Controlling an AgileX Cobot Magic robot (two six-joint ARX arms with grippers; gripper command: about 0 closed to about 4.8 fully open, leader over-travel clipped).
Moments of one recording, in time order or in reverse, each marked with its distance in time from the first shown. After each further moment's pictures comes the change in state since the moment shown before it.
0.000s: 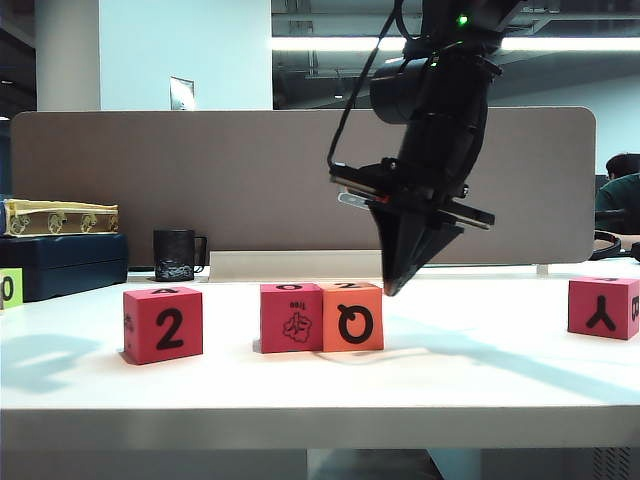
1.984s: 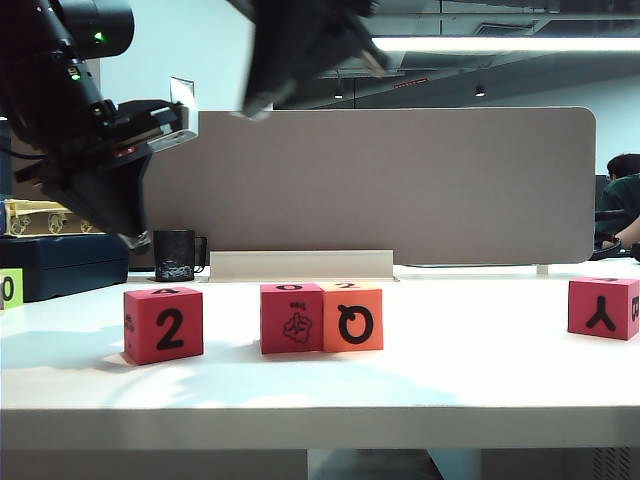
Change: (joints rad) left arm 0.241 0.274 -0.437 0.319 0.401 0.064; right arm 0.337 -0.270 0.052 -0.069 -0.111 -0.068
